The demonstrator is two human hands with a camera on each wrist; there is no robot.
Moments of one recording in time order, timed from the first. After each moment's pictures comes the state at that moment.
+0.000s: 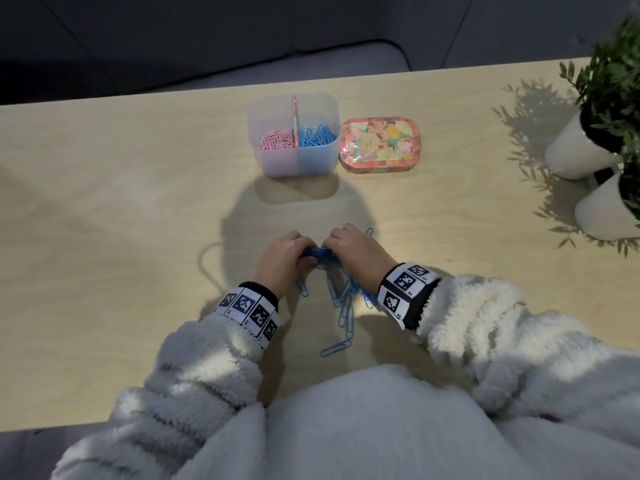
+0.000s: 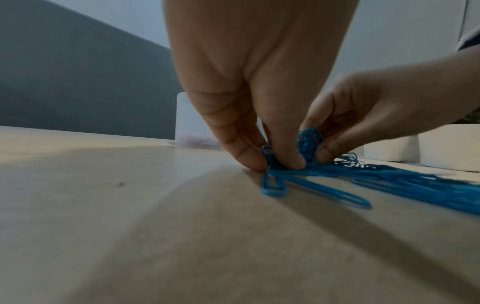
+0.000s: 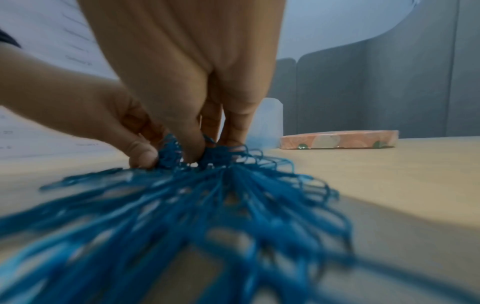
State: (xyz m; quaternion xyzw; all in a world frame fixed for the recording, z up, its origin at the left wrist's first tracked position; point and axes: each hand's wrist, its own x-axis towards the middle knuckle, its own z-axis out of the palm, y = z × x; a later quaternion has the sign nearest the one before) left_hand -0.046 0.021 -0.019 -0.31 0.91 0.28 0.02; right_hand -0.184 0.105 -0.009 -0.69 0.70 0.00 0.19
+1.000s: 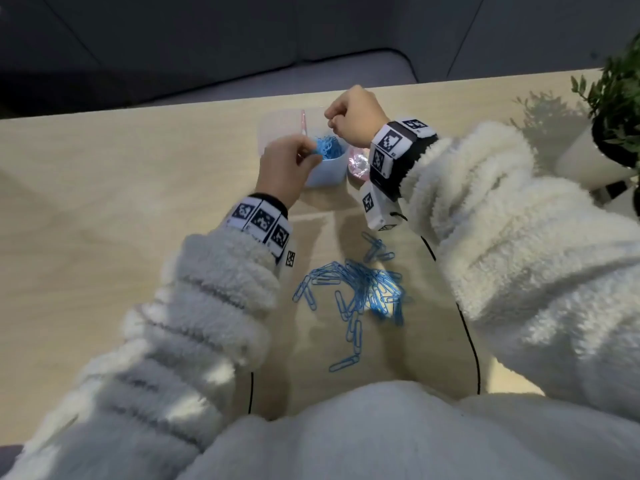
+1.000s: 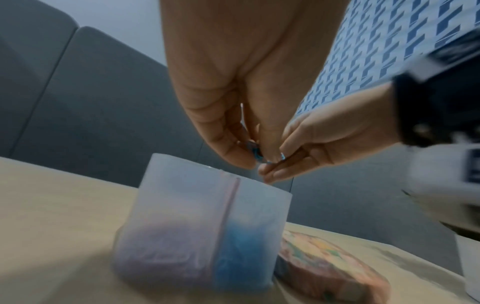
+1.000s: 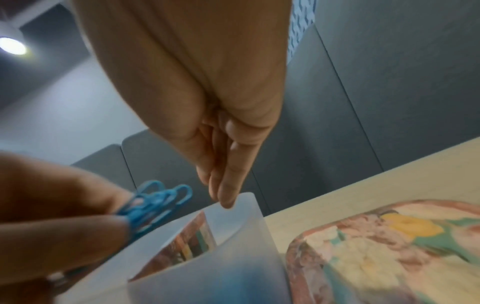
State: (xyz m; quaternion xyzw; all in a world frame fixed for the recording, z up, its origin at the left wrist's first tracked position) left_hand -0.123 -0.071 0.051 -0.40 0.83 0.34 -0.21; right_hand -0.272 -0.050 0.073 -0.43 0.82 -0.30 0.24
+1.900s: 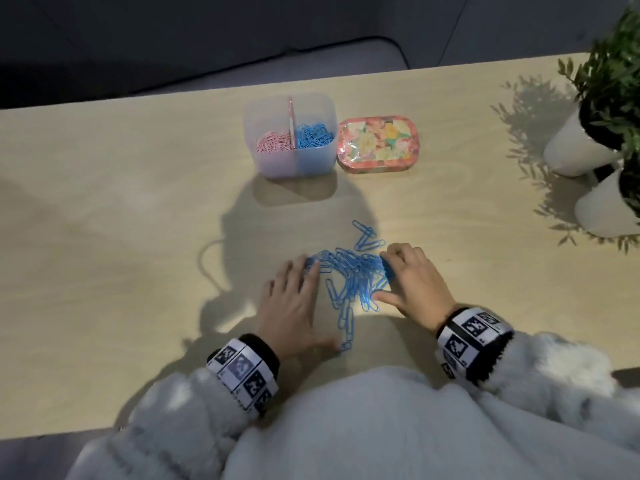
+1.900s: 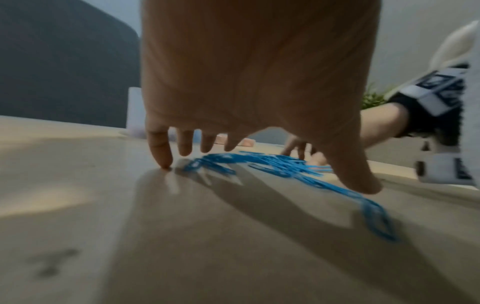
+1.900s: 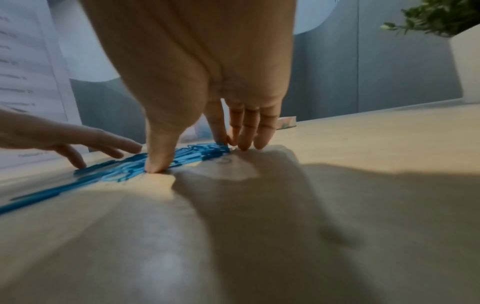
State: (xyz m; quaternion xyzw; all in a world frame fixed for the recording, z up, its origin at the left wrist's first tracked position) left_hand -0.010 0.082 -0.008 -0.32 0.92 0.16 0.19; right_hand -0.213 0.197 -0.020 -0.55 0.80 -0.08 0.20
